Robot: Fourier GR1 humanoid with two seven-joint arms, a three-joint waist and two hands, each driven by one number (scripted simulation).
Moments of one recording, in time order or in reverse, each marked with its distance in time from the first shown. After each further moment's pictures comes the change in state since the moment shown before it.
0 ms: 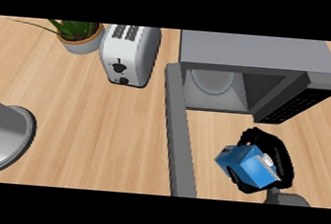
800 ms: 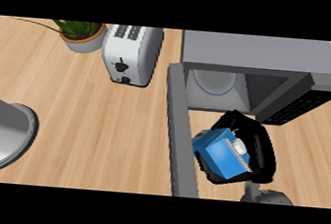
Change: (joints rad) left arm -0.005 0.020 0.128 0.023 0.099 -0.072 0.010; right arm -0.023 0.103 0.182 -0.328 0.052 -0.346 0.297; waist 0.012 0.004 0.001
